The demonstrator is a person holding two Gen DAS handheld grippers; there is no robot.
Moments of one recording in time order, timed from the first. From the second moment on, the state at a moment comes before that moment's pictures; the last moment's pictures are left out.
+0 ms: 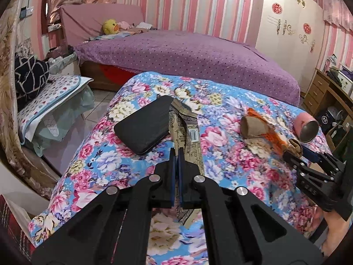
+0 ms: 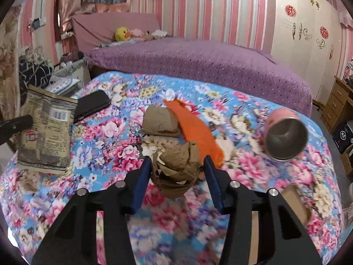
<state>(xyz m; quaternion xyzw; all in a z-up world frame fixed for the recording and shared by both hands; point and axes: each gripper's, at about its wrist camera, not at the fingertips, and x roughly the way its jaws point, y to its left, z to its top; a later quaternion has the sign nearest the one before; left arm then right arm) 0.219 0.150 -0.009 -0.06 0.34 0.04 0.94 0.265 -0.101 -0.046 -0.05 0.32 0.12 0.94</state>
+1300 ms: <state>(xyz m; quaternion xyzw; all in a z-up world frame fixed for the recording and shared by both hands) 0.163 -0.094 0.014 -0.02 0.28 -0.12 0.95 0.135 -0.354 0.001 0.00 0.23 -0.04 0.97</state>
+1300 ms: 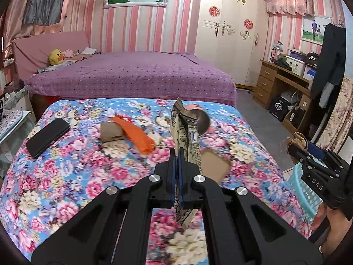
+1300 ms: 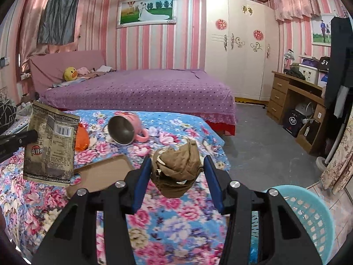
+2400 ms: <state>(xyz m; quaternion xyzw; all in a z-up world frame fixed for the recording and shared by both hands) 0.100 -0.304 0.007 0.03 0.27 -0.27 0.92 0.058 -0.543 -0.007 0.05 0.22 -0.20 0.95</state>
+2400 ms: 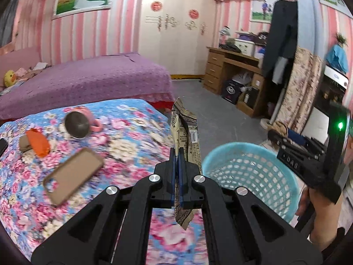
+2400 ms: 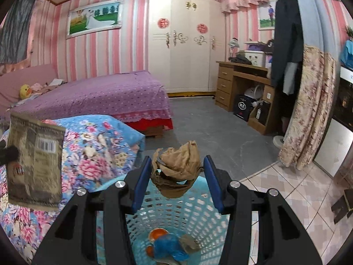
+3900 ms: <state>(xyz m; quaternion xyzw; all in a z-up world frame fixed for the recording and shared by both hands) 0.134 -0.293 -0.007 0.05 0.25 -0.17 0.95 0.041 -0.563 -0.014 0.06 0.20 -0.23 0.95</state>
